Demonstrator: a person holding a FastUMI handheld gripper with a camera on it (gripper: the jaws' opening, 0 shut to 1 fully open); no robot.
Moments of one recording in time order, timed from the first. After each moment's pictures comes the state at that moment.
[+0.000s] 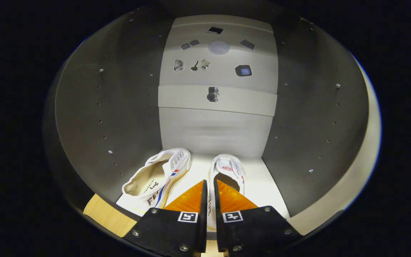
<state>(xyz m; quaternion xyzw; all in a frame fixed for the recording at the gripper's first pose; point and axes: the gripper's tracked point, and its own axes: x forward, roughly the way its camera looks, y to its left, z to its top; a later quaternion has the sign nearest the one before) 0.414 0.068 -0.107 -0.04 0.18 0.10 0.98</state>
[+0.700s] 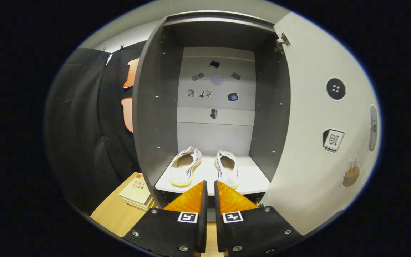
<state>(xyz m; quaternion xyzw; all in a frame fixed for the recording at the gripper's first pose) 0.235 0.067 -0.063 -0.02 0.11 0.06 0.99</state>
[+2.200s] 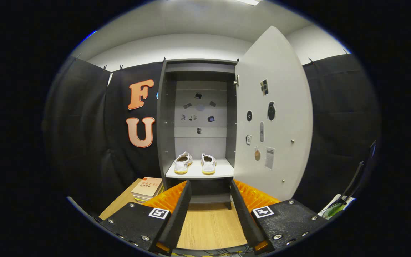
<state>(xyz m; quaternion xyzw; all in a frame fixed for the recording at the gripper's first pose) -0.005 -0.014 0.001 0.01 0.05 0.00 1.00</state>
